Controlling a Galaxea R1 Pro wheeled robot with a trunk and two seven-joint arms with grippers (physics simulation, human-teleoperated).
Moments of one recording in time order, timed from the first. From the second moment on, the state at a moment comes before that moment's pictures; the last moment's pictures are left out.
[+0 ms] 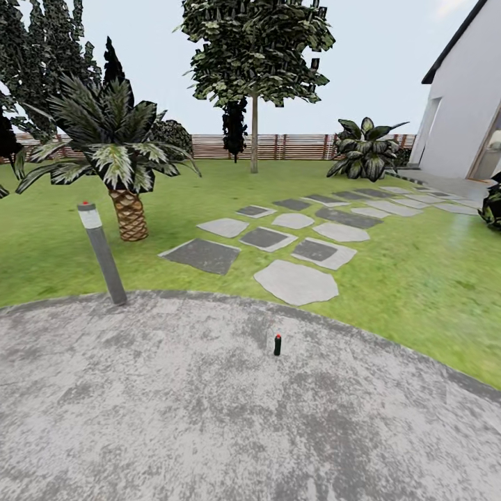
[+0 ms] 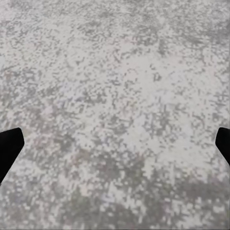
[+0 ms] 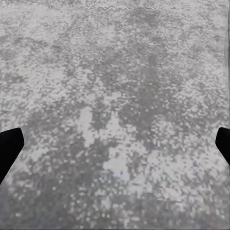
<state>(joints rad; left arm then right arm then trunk) -0.22 0.06 0.04 -0.29 0.01 -0.39 0.02 -0.09 -0.04 -0.05 -0.18 0.00 -0.79 0.00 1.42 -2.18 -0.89</state>
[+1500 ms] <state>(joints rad) -0.22 0.06 0.04 -0.29 0.01 -0.39 0.02 -0.09 -0.05 -0.05 -0.29 0.00 -0.80 0.00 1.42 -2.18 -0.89</state>
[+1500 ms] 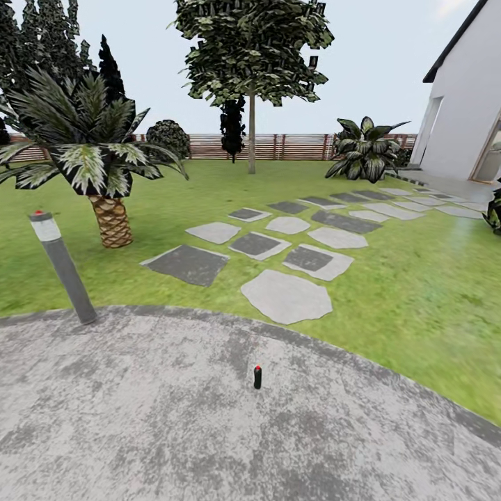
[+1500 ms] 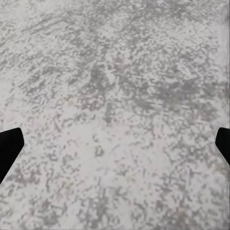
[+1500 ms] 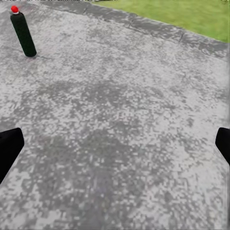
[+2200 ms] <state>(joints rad) -0.22 0.06 0.04 -0.29 0.01 -0.39 0.02 -0.09 -0.05 -0.05 -0.29 0.00 -0.80 0.00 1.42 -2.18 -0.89</state>
